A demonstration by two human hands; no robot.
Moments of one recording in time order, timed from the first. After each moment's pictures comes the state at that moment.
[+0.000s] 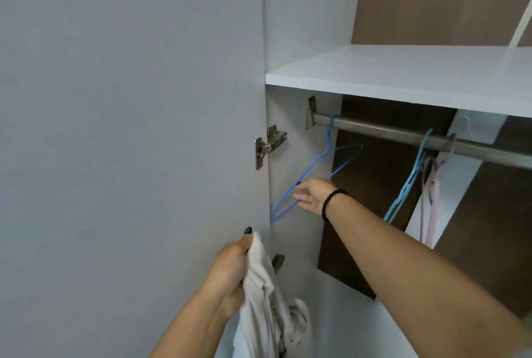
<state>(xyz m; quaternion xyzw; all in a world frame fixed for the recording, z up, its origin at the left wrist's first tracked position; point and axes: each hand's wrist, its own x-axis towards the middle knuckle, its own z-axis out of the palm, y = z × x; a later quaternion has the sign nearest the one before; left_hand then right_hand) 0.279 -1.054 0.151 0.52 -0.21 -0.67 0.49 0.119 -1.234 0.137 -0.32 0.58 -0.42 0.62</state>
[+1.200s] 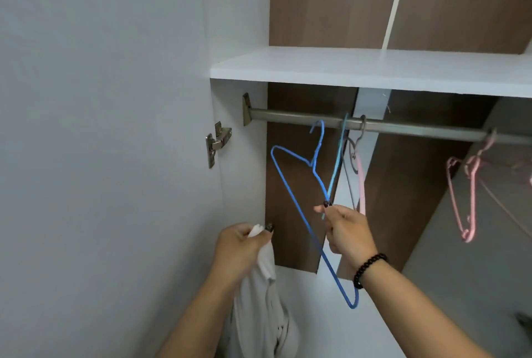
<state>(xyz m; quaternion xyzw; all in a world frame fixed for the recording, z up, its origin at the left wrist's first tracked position) 0.259 -1.096 0.115 0.49 -0.55 -0.55 0.40 0.081 -1.045 0.140 -0.31 0.65 -0.60 0.34</state>
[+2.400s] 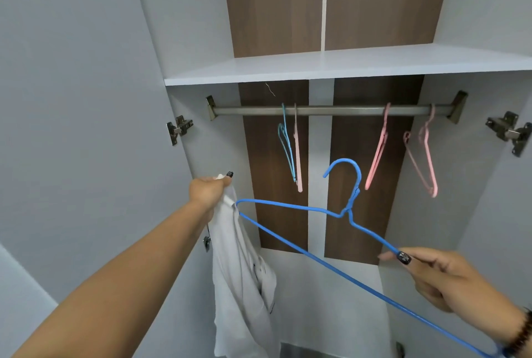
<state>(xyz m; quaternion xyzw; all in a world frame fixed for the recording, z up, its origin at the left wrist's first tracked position) 0.199 -1.010 0.167 0.59 -0.46 -0.47 0.48 -0.076 -0.699 0.170 -0.48 0.60 -0.48 0.43</state>
